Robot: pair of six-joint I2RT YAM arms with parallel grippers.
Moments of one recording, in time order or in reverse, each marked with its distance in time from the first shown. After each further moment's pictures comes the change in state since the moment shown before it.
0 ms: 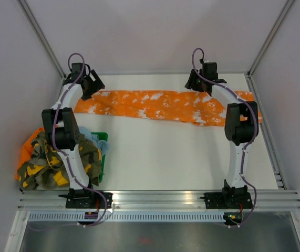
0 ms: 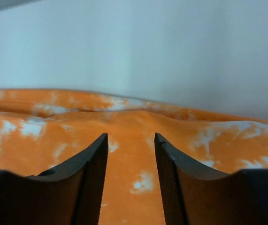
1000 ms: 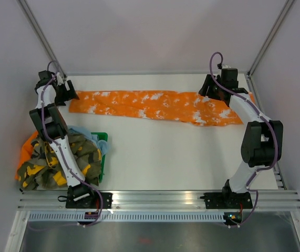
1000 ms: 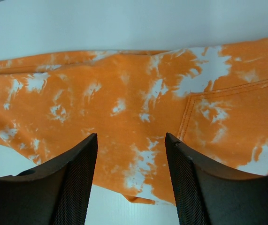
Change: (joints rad) left arm 0.332 0.358 0.421 -0.214 0.232 0.518; right arm -0.098 -0.467 -0.376 -0.065 -0.014 -0.070
